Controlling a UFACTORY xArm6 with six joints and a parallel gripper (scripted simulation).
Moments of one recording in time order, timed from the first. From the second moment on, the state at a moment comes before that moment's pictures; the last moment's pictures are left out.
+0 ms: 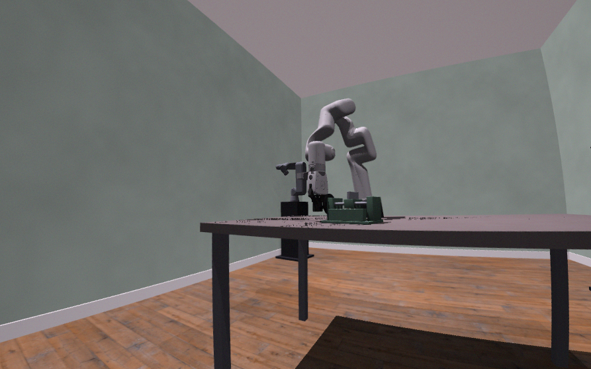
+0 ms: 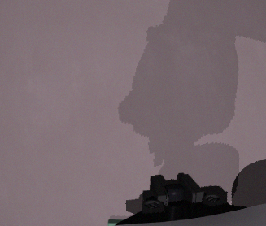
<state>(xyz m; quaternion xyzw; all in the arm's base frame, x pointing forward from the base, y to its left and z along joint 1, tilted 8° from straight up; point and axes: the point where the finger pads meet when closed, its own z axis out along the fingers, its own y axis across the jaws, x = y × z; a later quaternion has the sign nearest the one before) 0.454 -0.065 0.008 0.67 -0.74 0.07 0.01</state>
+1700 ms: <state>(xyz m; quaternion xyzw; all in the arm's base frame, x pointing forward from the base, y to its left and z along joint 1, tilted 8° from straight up) 0.409 -0.056 0.047 0.67 -0.74 0.07 0.01</state>
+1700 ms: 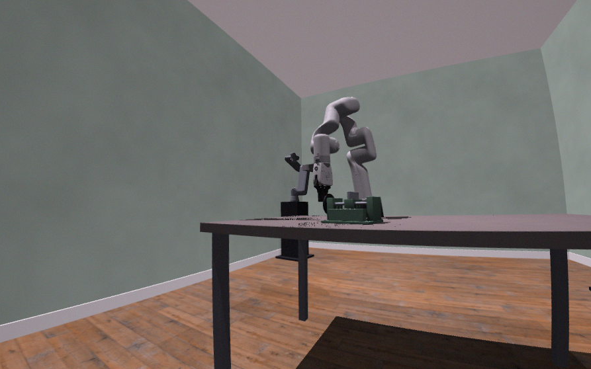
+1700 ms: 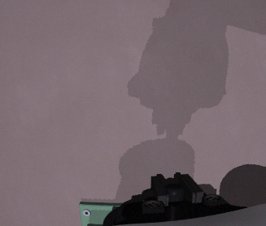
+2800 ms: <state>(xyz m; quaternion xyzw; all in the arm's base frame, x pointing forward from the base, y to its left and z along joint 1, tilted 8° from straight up) 0.393 -0.056 0.031 0.67 -0.74 0.07 0.01</state>
